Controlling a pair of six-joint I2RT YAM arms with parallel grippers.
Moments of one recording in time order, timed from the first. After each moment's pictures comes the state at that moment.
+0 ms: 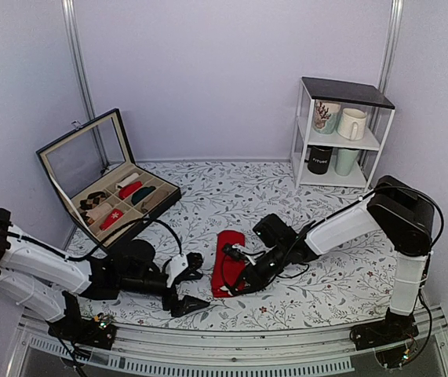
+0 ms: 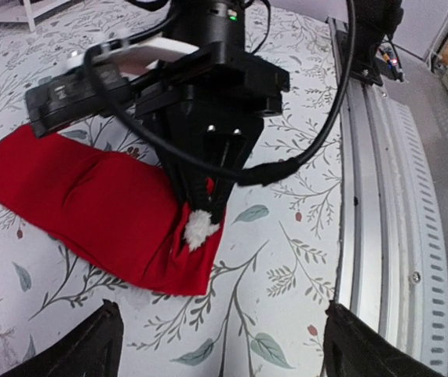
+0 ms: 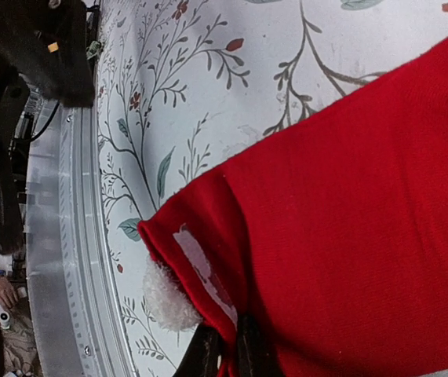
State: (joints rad) left arm -1.07 1.30 0.32 0.46 0.26 -0.01; right arm 0.92 1.95 0.95 0.03 -0.71 0.19
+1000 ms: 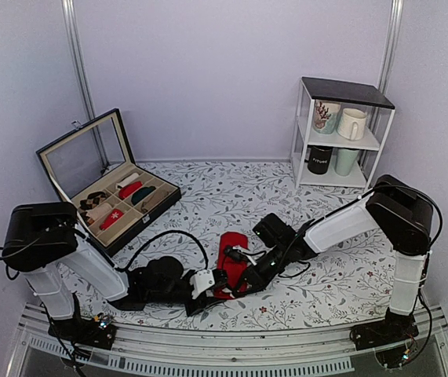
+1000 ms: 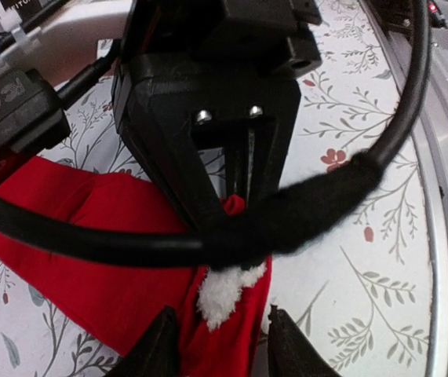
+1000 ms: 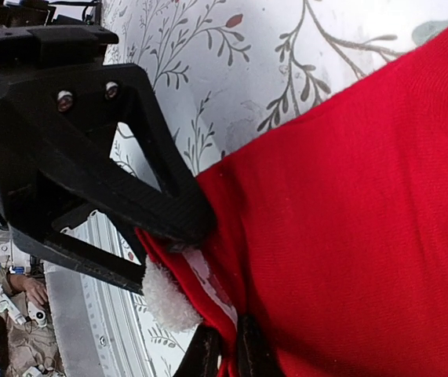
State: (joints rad) left arm -1.19 1.76 0.41 0.85 0.04 0.17; right arm 0.92 1.96 0.97 -0.06 -0.77 0.21
